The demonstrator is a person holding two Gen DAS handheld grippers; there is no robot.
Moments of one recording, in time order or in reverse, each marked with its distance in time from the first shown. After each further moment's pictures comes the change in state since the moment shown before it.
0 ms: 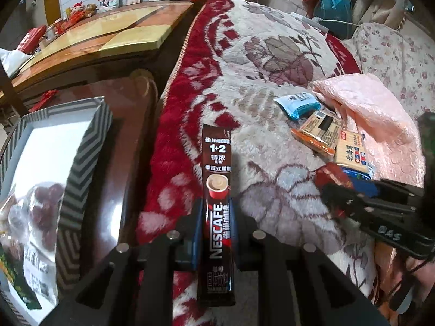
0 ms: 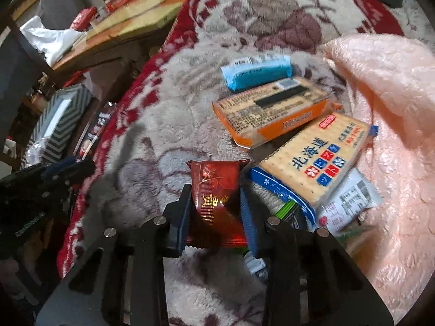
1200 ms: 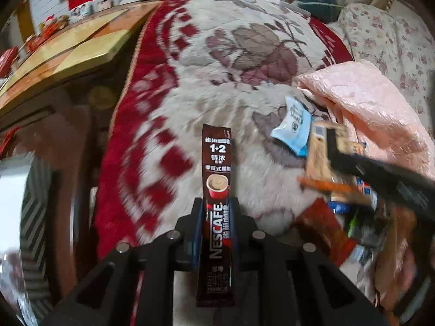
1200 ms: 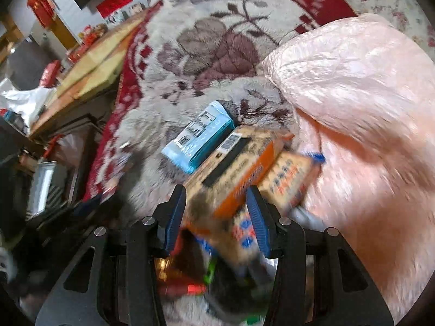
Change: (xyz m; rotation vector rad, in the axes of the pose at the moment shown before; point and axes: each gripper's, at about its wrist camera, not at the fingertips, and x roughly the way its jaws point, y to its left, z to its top) left arm 0.052 -0.041 0.045 0.101 0.032 -0.051; right arm -0.003 -0.063 0.045 0.250 -0.080 -0.079
